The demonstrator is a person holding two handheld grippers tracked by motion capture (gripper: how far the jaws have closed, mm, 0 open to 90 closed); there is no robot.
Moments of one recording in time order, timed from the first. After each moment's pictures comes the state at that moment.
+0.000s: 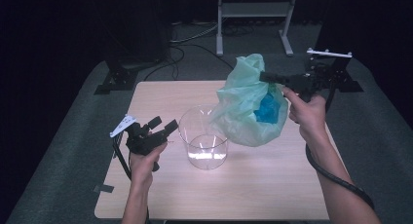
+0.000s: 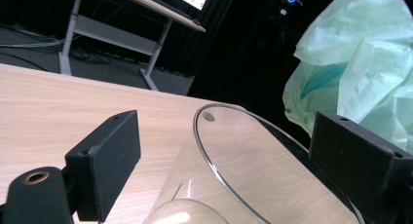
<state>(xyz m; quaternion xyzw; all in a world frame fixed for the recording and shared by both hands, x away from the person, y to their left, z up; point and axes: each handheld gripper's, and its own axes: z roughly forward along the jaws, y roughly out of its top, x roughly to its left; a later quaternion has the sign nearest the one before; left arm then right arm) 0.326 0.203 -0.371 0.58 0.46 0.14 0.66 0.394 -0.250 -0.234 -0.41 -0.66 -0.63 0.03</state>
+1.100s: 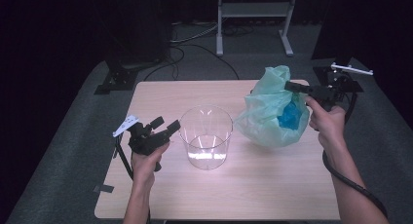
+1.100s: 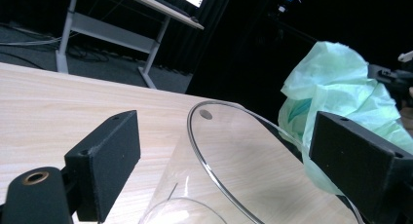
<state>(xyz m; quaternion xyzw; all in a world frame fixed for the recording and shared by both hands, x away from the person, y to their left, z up) 0.328 0.198 -0.372 0.58 0.46 0.13 0.65 0.404 -0.320 -0.285 -0.48 -0.61 -0.62 0.03</state>
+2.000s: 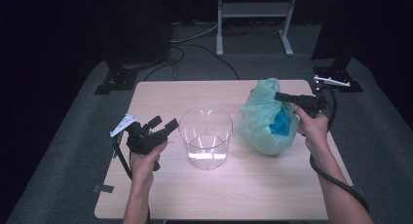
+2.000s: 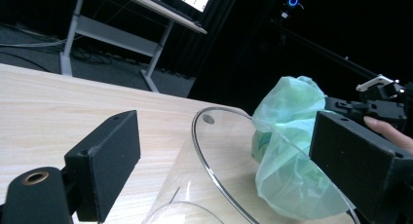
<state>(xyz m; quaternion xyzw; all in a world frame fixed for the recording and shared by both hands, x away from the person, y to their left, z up) 0.327 0.201 -0.369 0.57 0.47 0.14 0.66 0.431 -0.310 -0.343 -0.51 -0.60 -0.61 0.08</state>
